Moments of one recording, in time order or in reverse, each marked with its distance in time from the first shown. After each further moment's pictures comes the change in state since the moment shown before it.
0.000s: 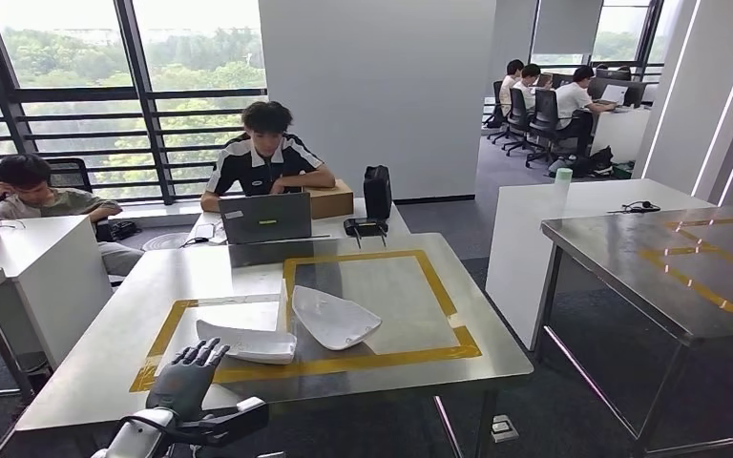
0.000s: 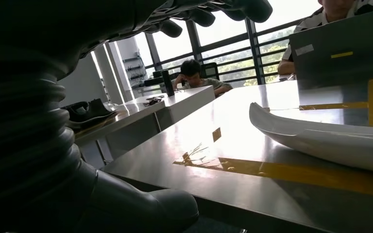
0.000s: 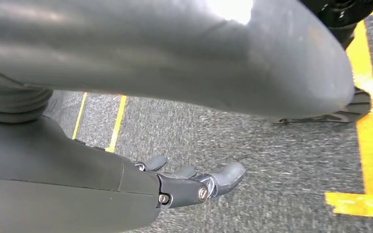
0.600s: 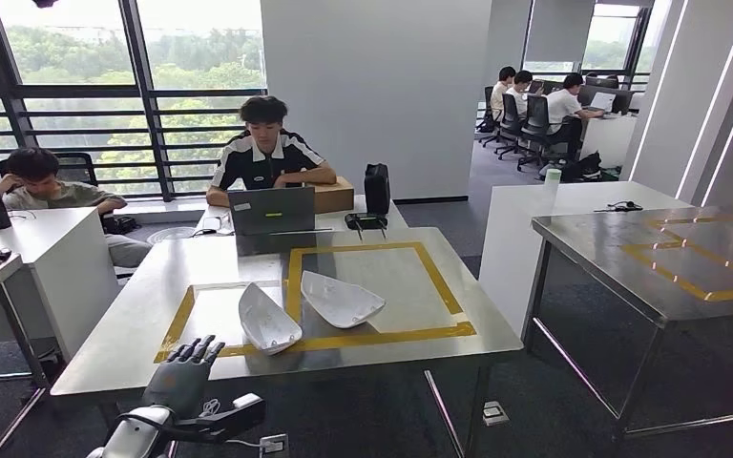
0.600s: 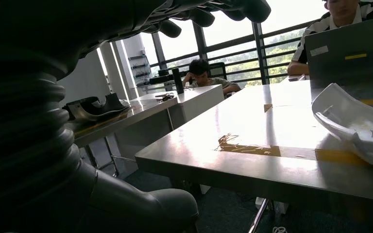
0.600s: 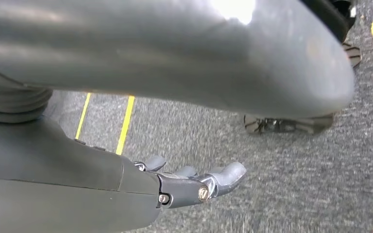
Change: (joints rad) left arm -0.002 -0.004 0.005 -0.001 -0.004 0.005 -0.004; right arm -0.002 0.001 0.000 0.000 0.006 0.006 0.000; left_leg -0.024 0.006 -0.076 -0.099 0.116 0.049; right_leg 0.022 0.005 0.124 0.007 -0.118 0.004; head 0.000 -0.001
